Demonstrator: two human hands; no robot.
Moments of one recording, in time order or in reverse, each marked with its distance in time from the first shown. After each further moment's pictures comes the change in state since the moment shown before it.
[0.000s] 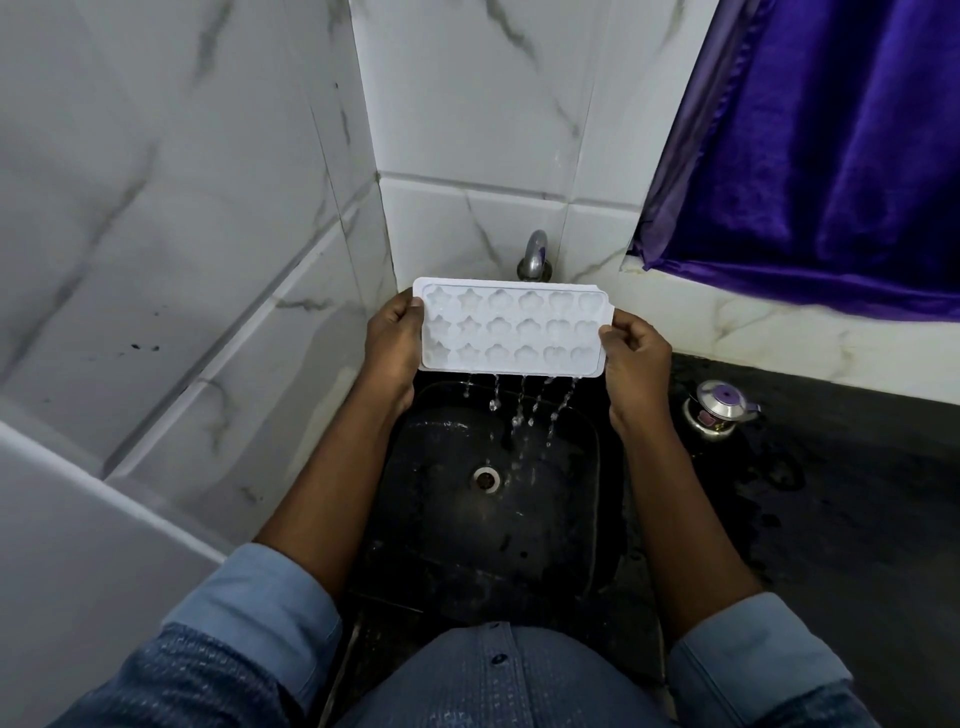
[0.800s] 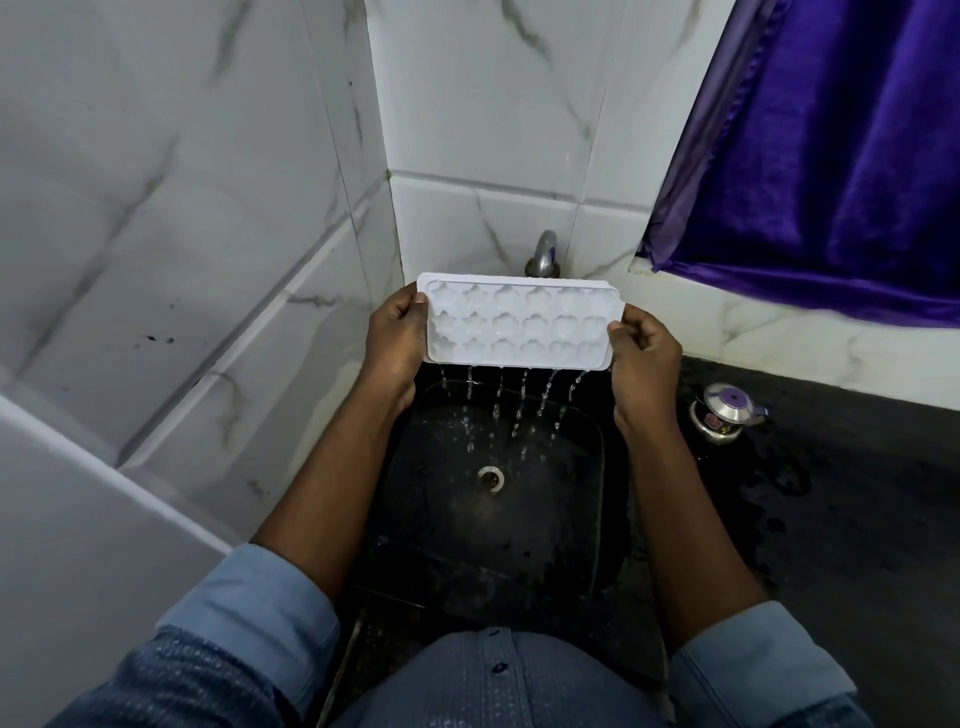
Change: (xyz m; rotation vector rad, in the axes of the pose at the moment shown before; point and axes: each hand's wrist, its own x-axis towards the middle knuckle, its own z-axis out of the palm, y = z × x) left_hand -0.009 0.010 -0.009 -0.009 -0.014 0.007; right_hand -0.008 -0.009 0.004 0.019 0.008 -0.050
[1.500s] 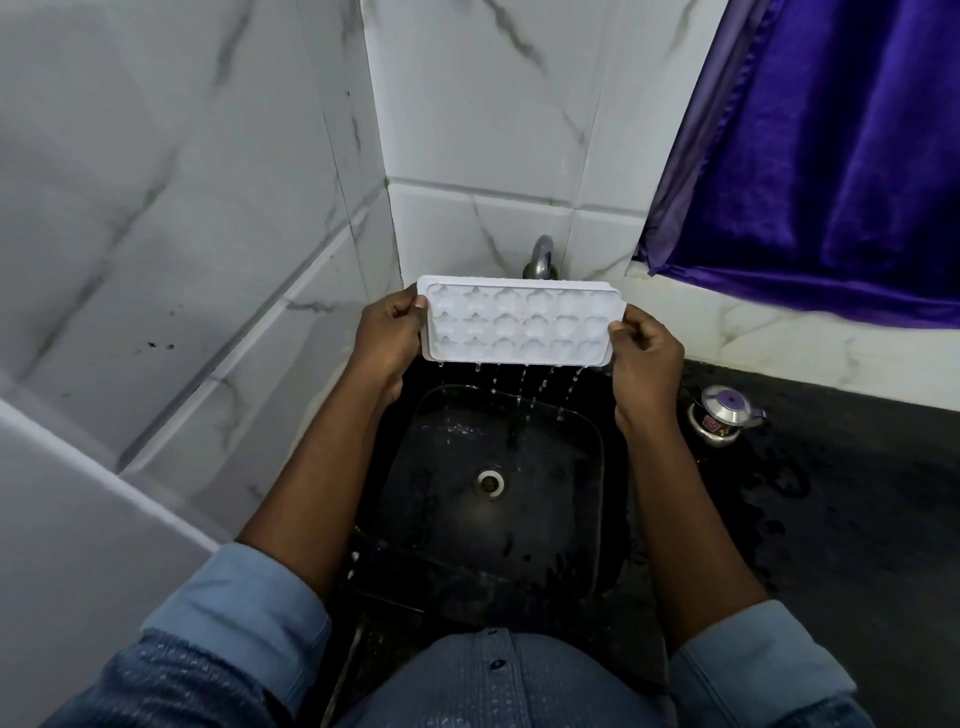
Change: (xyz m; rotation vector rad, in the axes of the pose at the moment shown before) left_hand 0.002 0.016 -0.004 0.119 -0.030 -0.016; right_hand 0.002 -0.004 -0.003 0.017 0.005 -0.023
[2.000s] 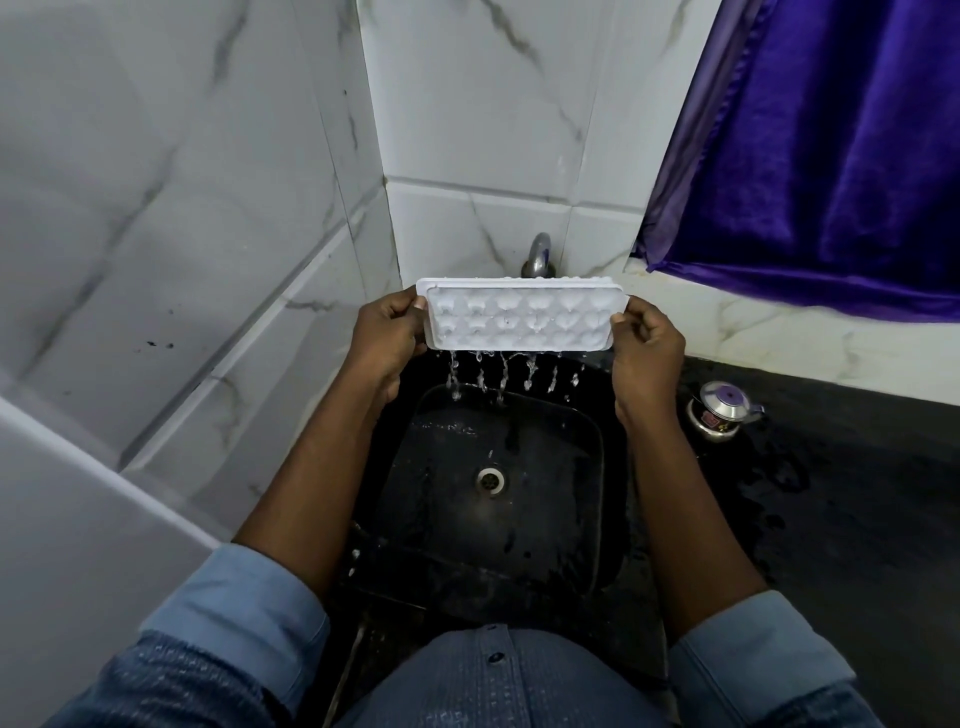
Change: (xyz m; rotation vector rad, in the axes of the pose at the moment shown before) left_hand -0.004 0.000 -0.002 0.034 -0.013 -0.011; right_hand 0.003 -0.004 0.000 -0.099 0.019 -0.070
